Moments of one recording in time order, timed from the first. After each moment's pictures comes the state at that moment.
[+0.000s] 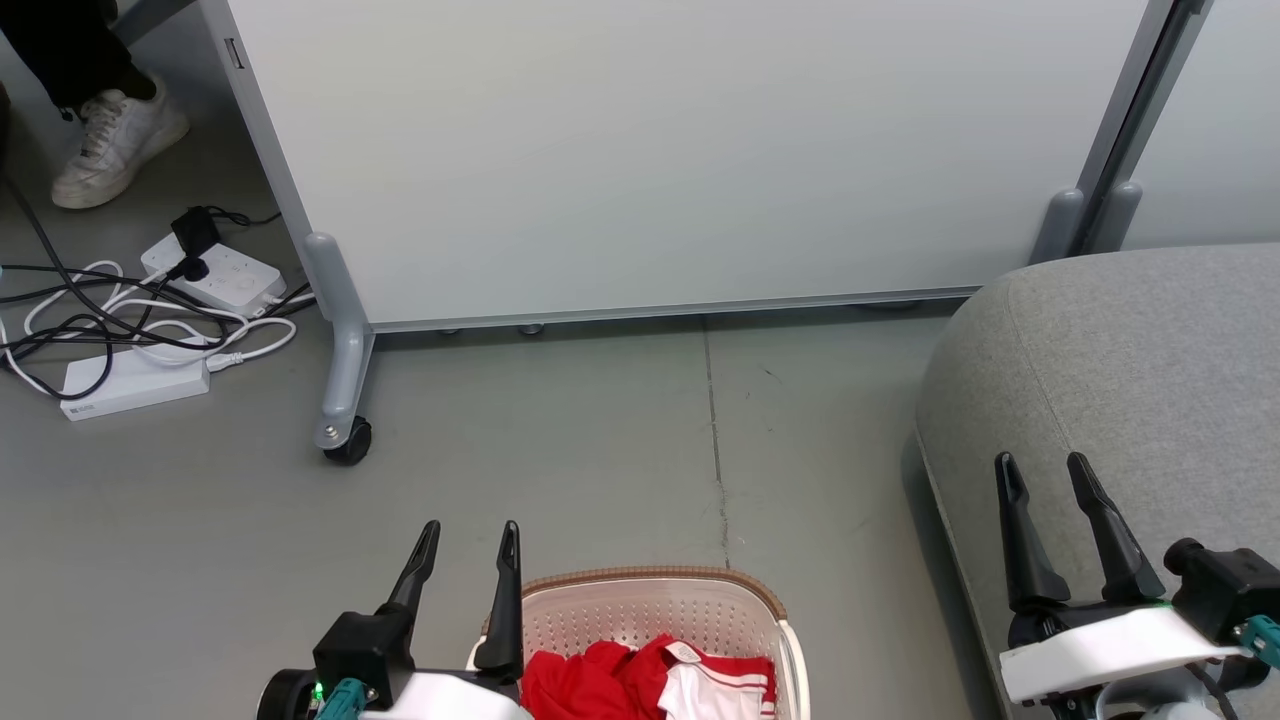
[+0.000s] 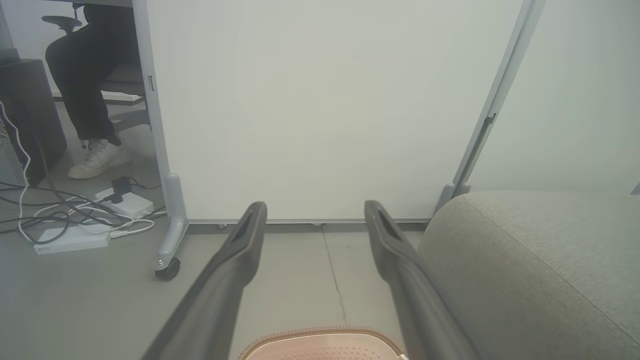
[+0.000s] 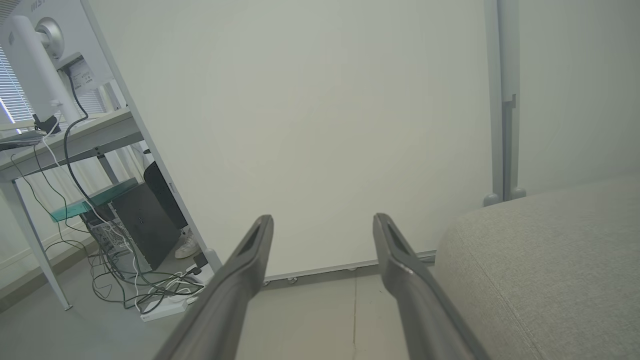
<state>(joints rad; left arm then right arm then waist) 0.03 0.05 -0.30 0.13 -0.31 0.16 -0.20 -0.04 -0.05 0.05 0.15 0.37 0.13 -0.22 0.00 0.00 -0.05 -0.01</state>
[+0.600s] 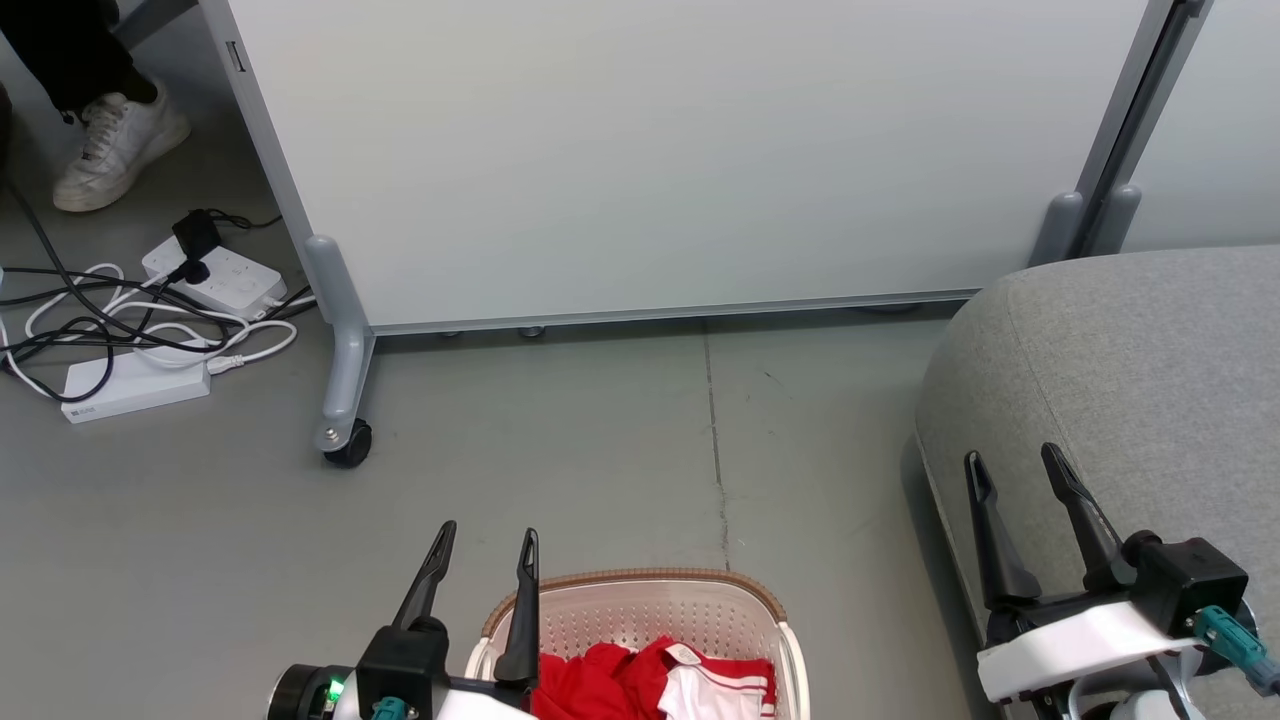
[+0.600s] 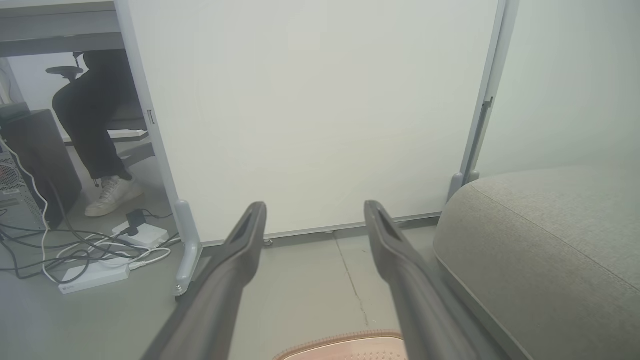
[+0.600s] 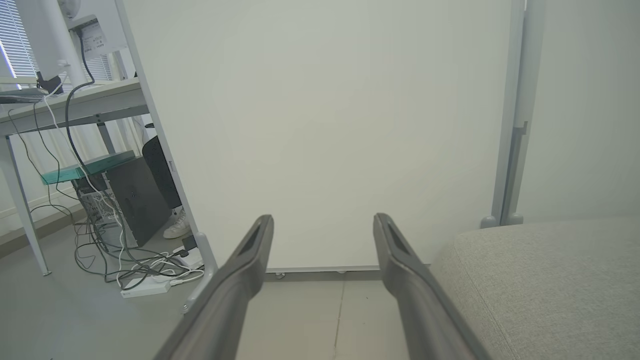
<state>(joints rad) 0.03 0.05 -0.34 0.15 -0.18 0.20 -0.24 -0.07 -0.05 0.07 0.19 0.24 0.13 -0.24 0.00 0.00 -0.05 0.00</state>
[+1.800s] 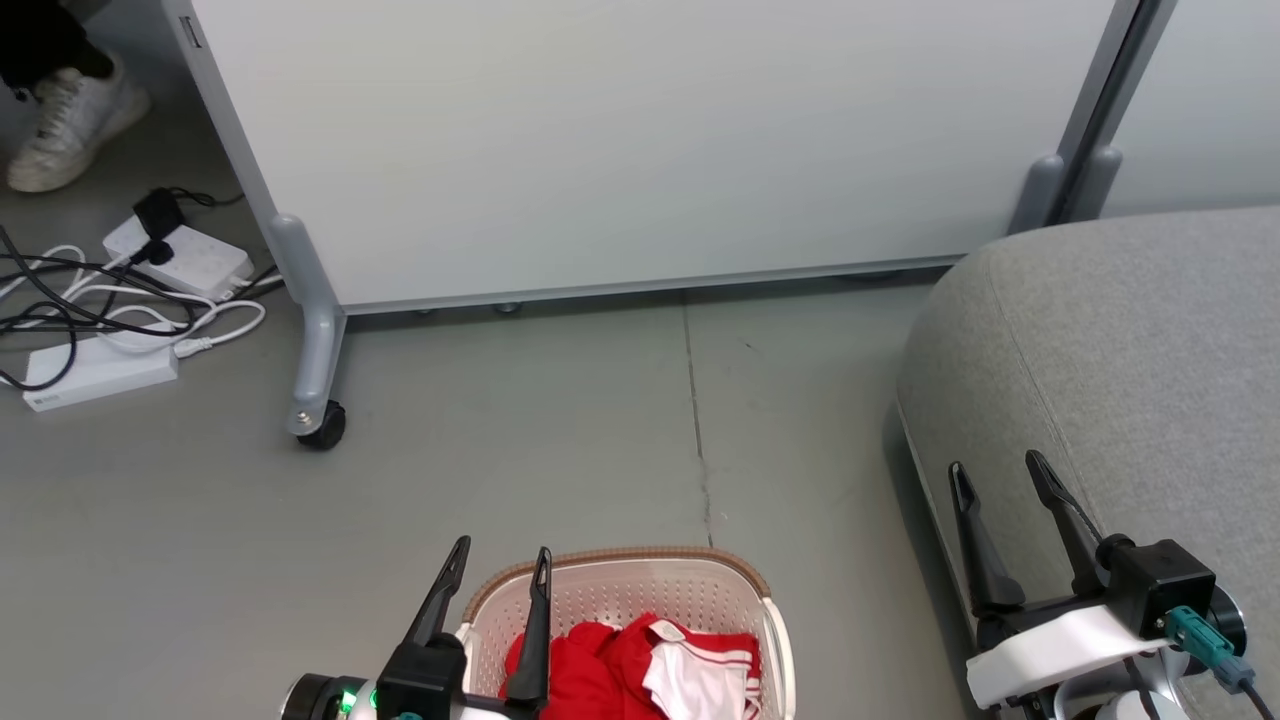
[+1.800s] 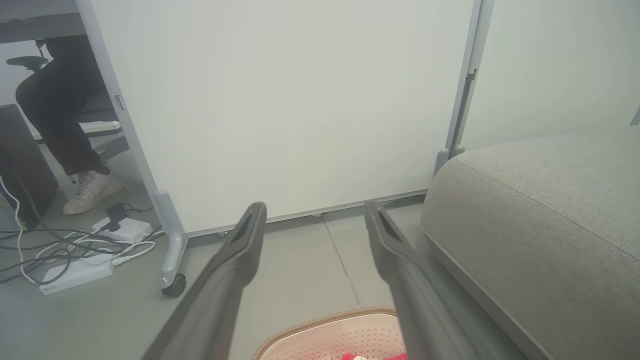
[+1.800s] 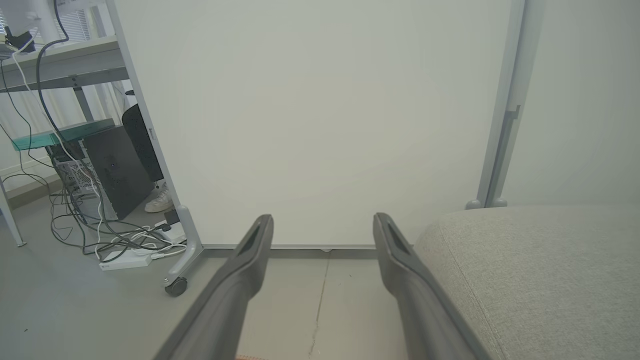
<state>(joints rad) 0.04 0.05 -0.36 0.18 -0.14 0.19 -0.26 -0.09 -0.05 0.08 0.25 0.16 0.13 -0.26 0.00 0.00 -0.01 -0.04</state>
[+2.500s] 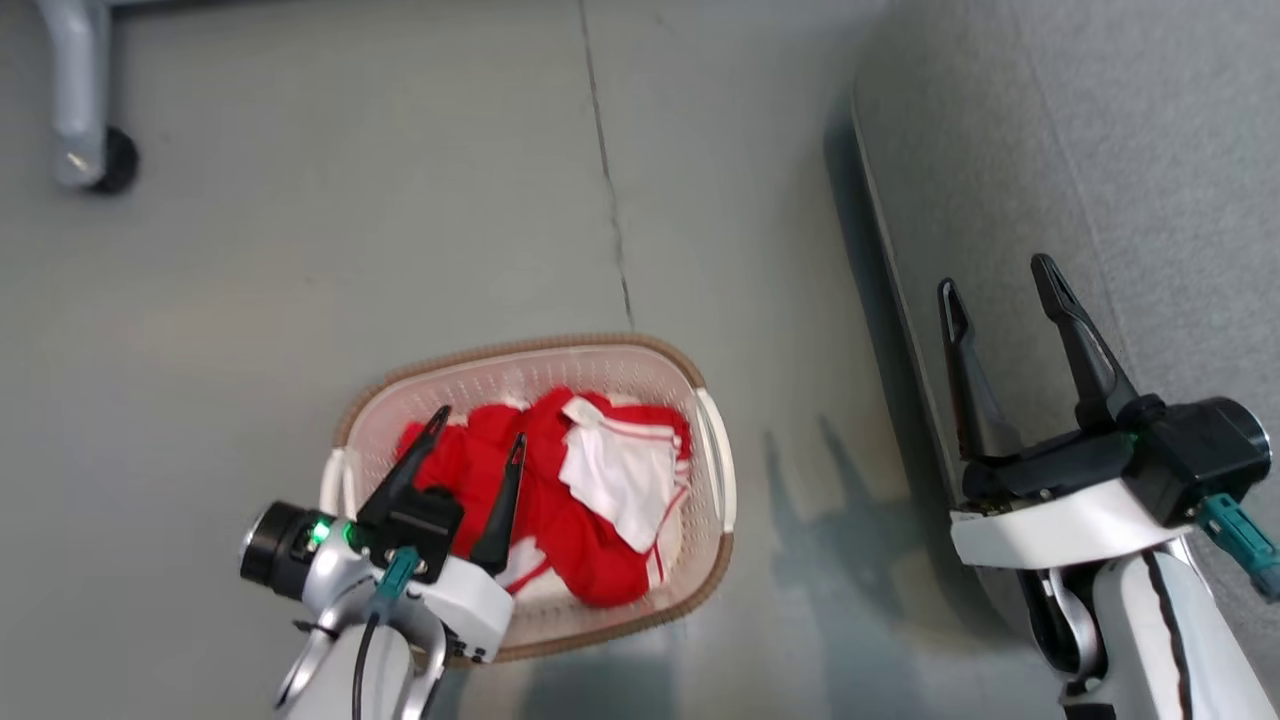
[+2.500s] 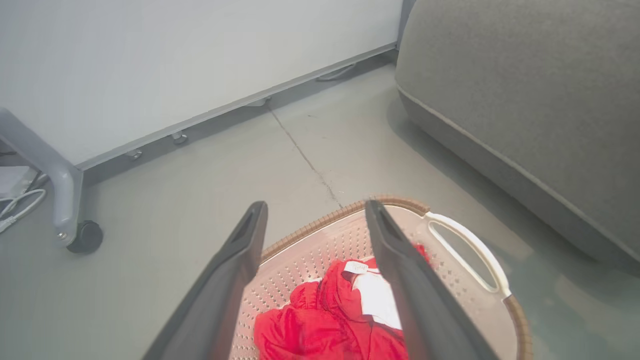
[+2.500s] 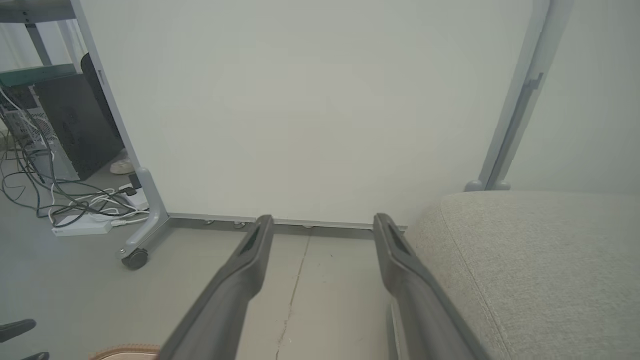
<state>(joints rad) -0.27 0.09 -0.34 0.45 -0.03 0.07 -0.26 -0.26 -0.05 0.12 0.06 0.11 0.13 -0.26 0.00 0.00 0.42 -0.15</state>
